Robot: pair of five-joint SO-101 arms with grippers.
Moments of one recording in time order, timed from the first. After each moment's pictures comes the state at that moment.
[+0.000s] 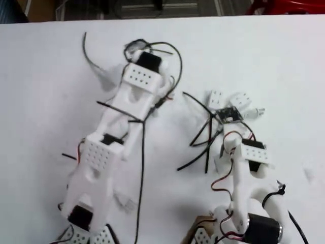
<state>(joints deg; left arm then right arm) 18.9 48.4 -55.9 101.4 52.9 10.5 -21.4 61.7 51.1 27.3</state>
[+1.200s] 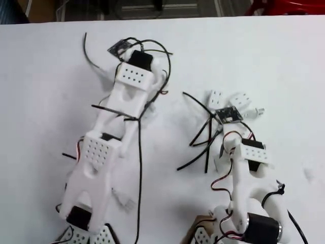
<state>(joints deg) 16.7 55.5 -63.7 100.8 64.7 10.5 -21.4 61.8 50.9 27.3</state>
